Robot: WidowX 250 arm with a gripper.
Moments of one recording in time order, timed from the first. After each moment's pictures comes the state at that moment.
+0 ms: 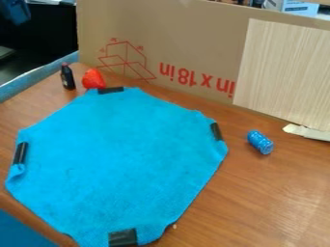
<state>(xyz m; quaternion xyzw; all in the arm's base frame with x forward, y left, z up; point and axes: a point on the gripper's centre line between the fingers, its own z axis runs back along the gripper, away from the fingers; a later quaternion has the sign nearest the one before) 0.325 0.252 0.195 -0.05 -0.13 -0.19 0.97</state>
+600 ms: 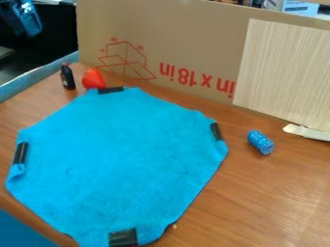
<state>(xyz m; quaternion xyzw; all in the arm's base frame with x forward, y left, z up) 0.339 0.267 0.165 -0.08 -0.16 -0.09 0.98</state>
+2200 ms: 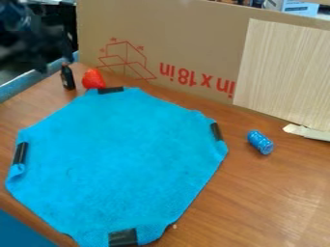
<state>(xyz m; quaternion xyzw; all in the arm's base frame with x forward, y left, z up) 0.375 0.268 0.094 -0.09 -0.29 0.34 0.89</state>
